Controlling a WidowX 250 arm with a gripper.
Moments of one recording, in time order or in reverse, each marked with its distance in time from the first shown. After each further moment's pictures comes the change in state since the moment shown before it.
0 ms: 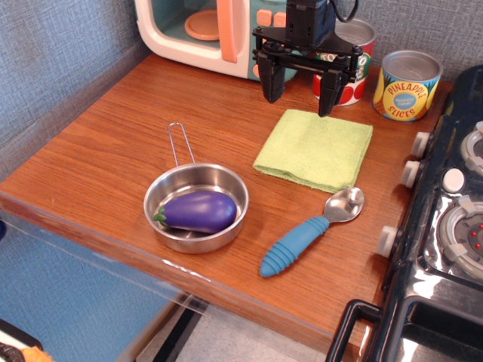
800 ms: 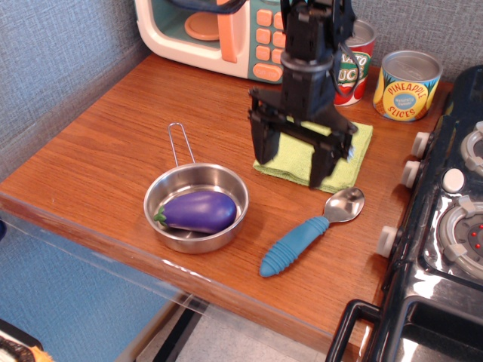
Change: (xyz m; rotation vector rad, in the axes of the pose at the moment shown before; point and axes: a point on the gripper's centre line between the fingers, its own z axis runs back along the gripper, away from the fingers) arm -0.070 -0.030 -0.023 0.021 0.049 -0.159
